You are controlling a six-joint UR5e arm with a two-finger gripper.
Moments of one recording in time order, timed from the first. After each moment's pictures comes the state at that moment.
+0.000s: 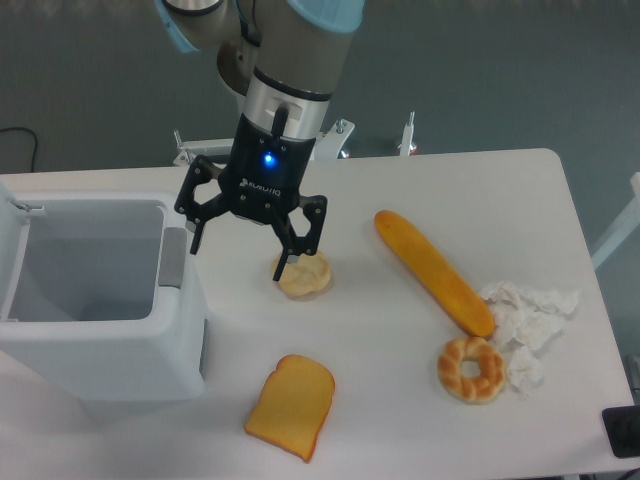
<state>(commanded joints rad) 2.43 -1.67 -1.52 -1.08 1.08 0.65</state>
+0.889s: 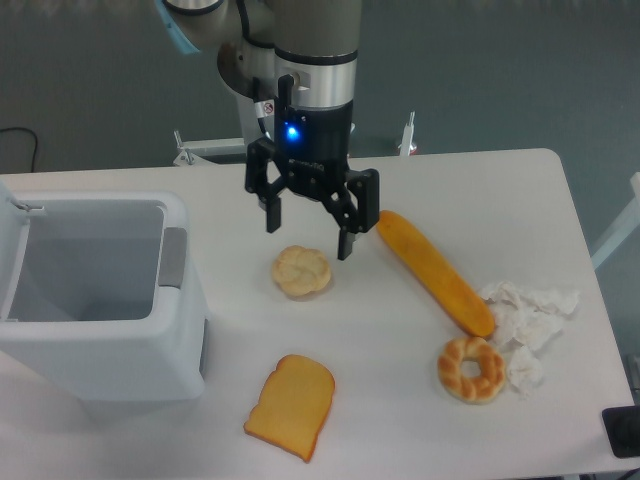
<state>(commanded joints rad) 2.43 -1.66 -1.53 -1.08 1.47 1.14</state>
